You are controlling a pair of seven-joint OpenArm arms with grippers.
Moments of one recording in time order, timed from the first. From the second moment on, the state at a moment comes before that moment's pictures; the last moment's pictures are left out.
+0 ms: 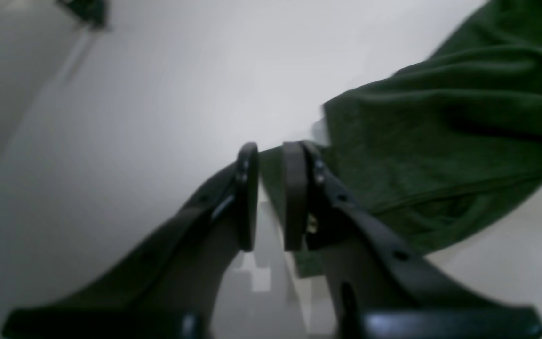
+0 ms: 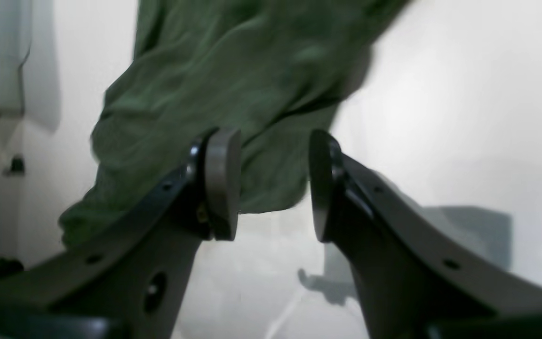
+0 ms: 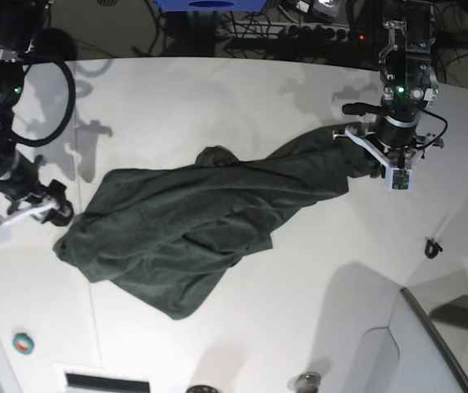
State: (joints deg) left arm 19.7 -13.9 -7.2 95.9 -2.9 -1.5 27.4; right arm -3.6 9.5 21.0 88.7 40.6 5.7 -51.8
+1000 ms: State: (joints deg) left arm 19.7 -13.8 -7.1 95.9 -2.9 -1.6 27.4; right arm 1.6 8.9 47.8 90.2 75.0 5.8 -75.3
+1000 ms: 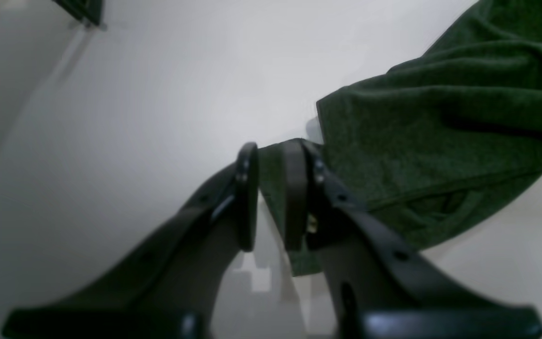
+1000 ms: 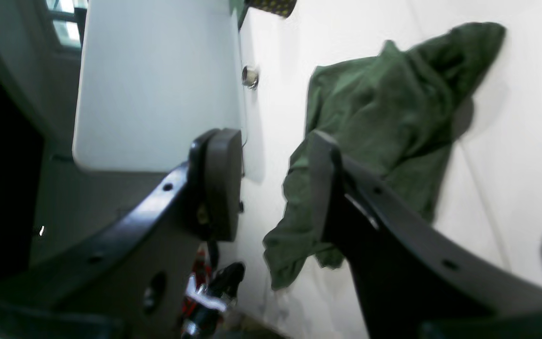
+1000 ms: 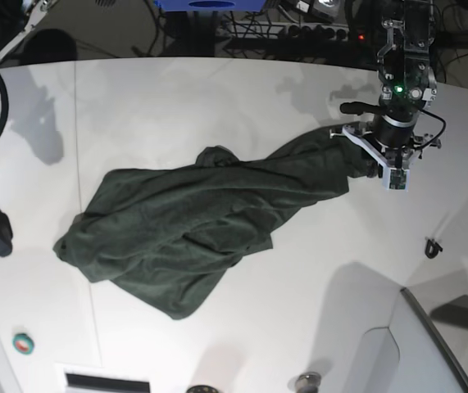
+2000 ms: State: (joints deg) left arm 19.2 -13.4 -6.5 96.0 -2.9 -1.6 27.3; right arm 2.4 7.6 30.9 78.0 46.1 5.8 -69.9
